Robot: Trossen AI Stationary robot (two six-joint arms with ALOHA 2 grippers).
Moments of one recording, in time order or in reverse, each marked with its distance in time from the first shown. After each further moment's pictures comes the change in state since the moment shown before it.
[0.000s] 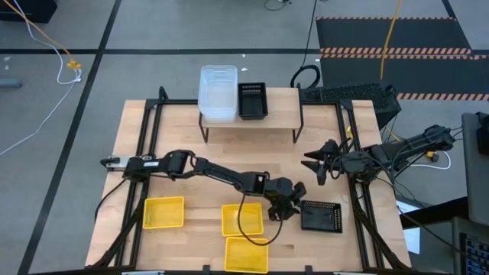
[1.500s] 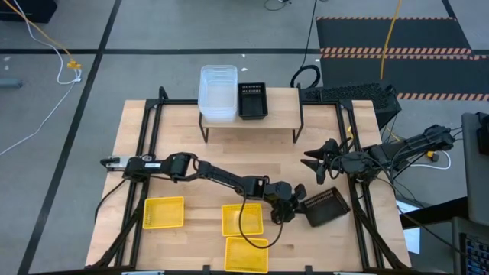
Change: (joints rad) left arm -0.014 0.045 -0.002 0.100 -0.054 -0.002; right arm 0.000 0.009 0.000 0.012 0.032 0.008
